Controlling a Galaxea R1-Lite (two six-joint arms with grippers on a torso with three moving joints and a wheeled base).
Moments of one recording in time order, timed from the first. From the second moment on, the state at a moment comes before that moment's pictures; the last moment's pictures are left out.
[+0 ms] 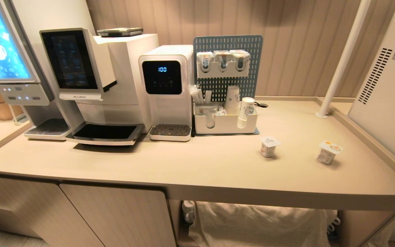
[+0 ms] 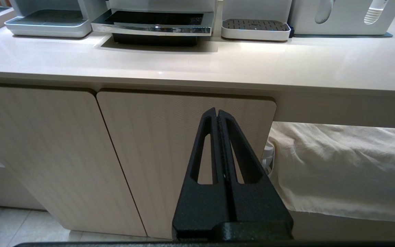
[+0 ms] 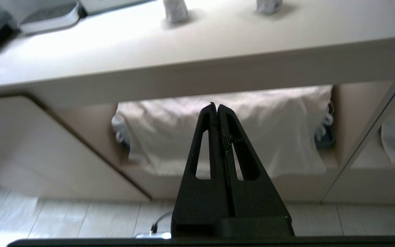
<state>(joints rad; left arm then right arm) 0.00 0.00 0.00 -0.02 -0.01 -0.02 0.00 0.07 -0.18 0.32 0.04 0.16</state>
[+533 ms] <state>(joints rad) 0.00 0.00 0.00 -0.02 -0.01 -0.03 0.00 0.00 0.00 0.01 0.01 -0.09</state>
